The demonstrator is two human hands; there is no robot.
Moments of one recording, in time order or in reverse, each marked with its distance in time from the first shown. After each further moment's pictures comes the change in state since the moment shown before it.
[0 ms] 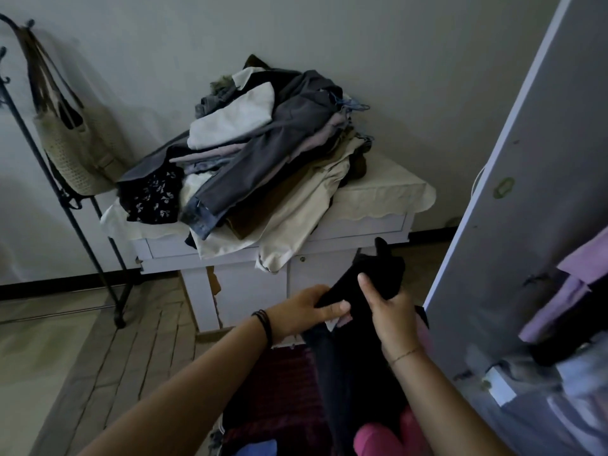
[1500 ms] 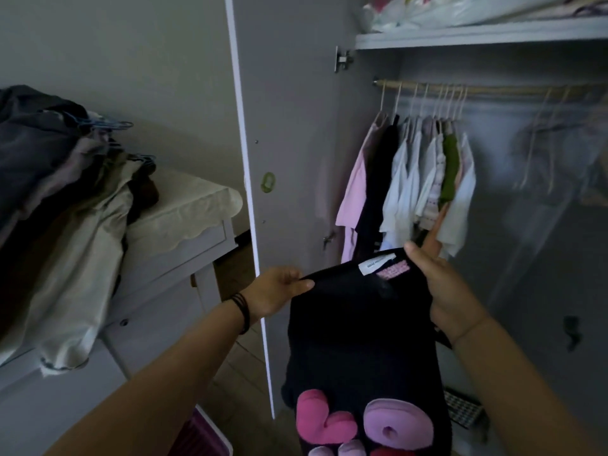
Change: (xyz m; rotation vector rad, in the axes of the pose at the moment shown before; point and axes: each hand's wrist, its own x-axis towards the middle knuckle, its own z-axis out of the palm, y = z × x) left_hand 0.171 0.113 0.158 0.150 -0.374 0.236; right_hand -0.020 -0.043 -0.306 0.342 0.337 -0.004
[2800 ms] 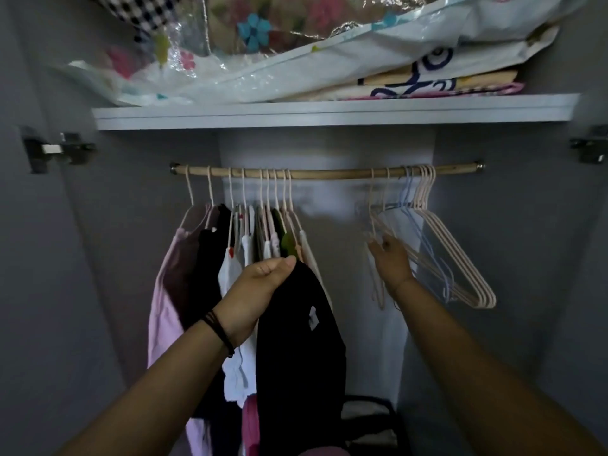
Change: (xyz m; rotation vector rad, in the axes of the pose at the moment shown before) left_hand 0.425 0.227 0.133 -0.520 -0.326 0.298; right_hand 0.343 -0.161 -0.316 -0.610 0.760 -0.309
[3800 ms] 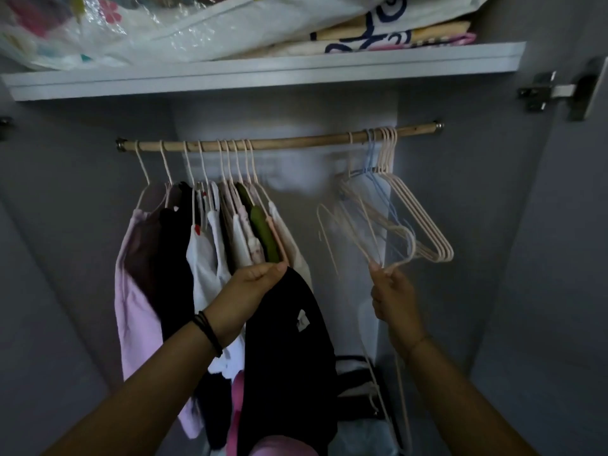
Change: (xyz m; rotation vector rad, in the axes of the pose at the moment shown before) left_hand -0.003 -0.045 0.023 0.079 -0.101 -0.070; right_hand -0.118 0.052 -0.046 0.370 0.088 0.143
